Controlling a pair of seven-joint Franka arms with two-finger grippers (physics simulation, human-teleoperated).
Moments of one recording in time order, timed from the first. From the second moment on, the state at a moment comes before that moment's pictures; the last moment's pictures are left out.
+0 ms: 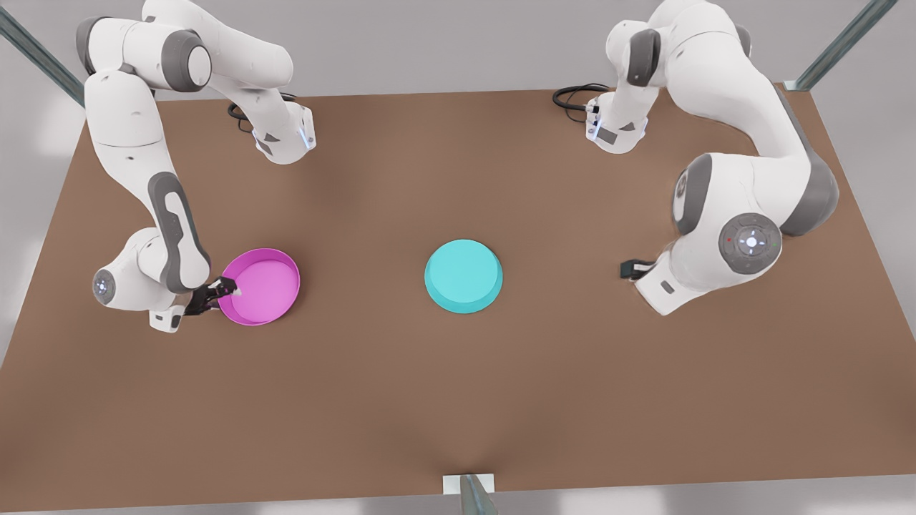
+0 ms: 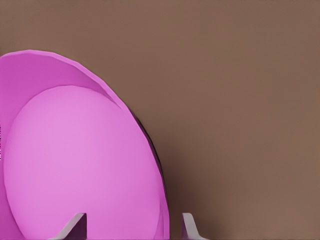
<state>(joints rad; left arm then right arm) -0.43 0.56 0.35 -0.91 -0.15 1.24 0.01 -0.09 0.49 -0.15 -2.04 0.37 2.22 -0.99</state>
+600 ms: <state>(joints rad) -0.08 0.21 -0.08 -1.36 0.12 1.41 -0.02 -0.09 0.53 -0.15 -2.03 0.42 2.22 -1.02</state>
